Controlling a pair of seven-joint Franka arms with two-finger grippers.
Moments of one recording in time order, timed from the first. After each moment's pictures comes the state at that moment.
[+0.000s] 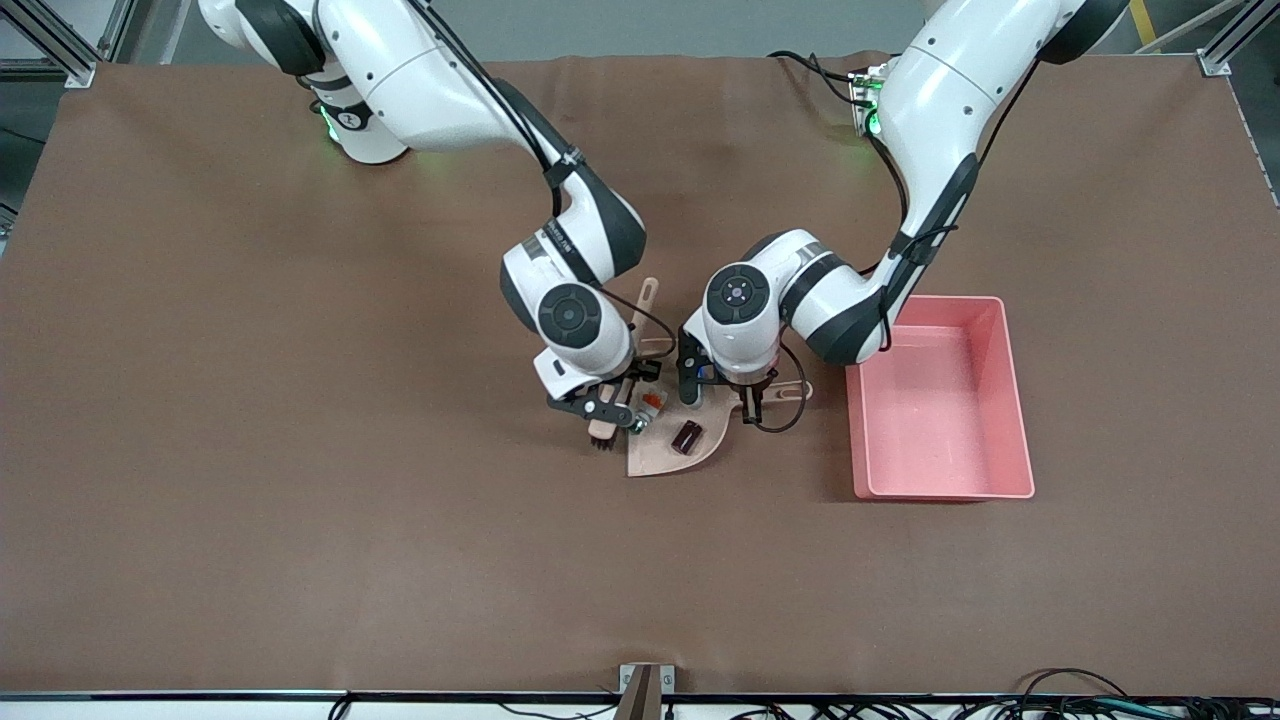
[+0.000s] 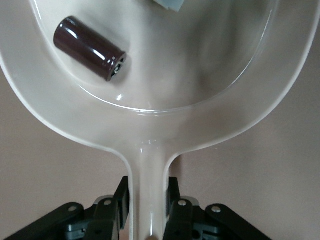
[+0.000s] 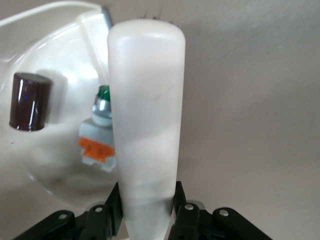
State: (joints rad) left arm -0.35 0.68 -0.33 -1.63 0.46 2.18 0.67; right arm 0.70 0.80 -0.04 -1.36 0.25 2.09 0.79
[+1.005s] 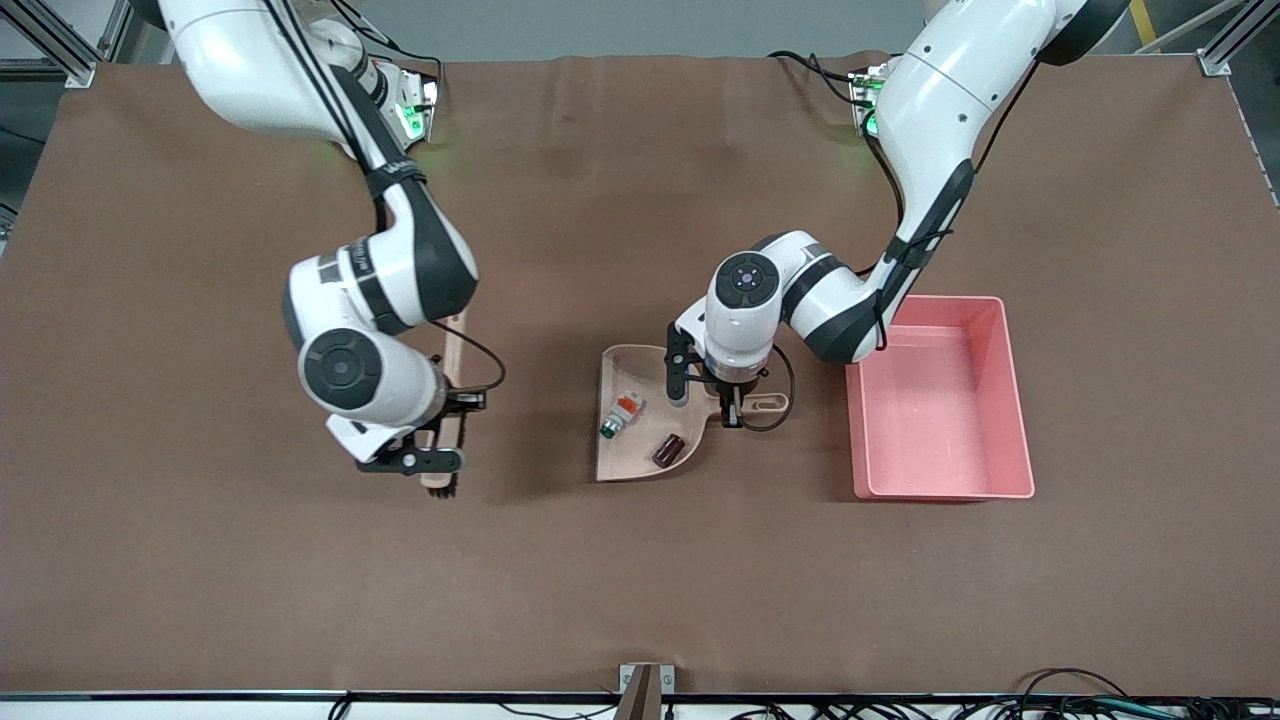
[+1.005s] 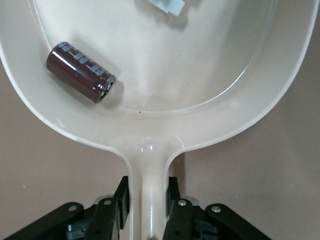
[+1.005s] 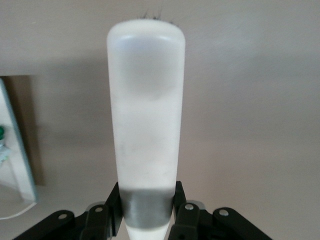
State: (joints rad) left arm -0.35 0.69 -0.34 -1.68 0.46 2.41 0.67; right arm 0.38 0.57 -0.05 -1.42 0.04 1.81 0.30
